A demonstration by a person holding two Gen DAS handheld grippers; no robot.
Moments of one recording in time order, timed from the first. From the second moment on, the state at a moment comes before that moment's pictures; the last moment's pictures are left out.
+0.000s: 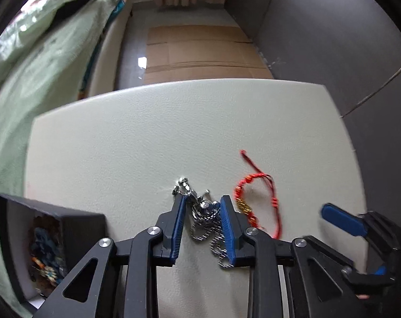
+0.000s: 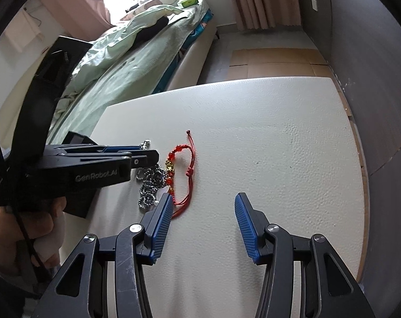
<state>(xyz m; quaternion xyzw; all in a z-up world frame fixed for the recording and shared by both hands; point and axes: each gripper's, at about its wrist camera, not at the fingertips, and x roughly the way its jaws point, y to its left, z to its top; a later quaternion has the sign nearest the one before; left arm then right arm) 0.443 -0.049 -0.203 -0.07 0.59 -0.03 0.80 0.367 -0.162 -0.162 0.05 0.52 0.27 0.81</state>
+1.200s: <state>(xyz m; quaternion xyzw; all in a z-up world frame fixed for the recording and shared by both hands) 0.445 -0.021 -0.164 -0.10 0.57 -0.05 0.81 0.380 -0.171 -0.156 0.04 0.53 0.22 0.82</state>
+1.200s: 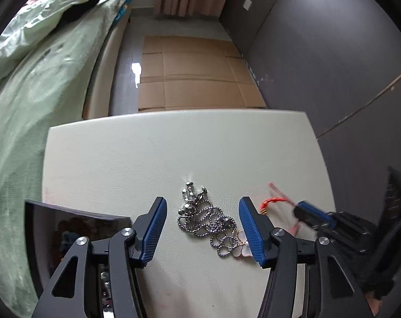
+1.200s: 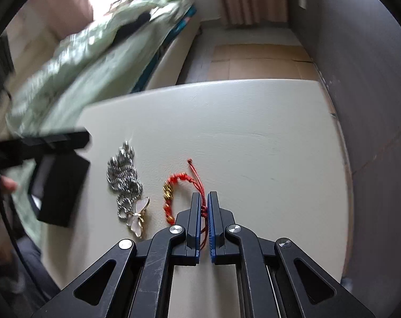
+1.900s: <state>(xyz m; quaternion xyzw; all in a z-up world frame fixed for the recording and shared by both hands) 0.460 -0.059 -0.198 0.02 0.61 -0.01 0.80 0.356 -0.208 -0.135 0.13 0.48 0.22 0.84</state>
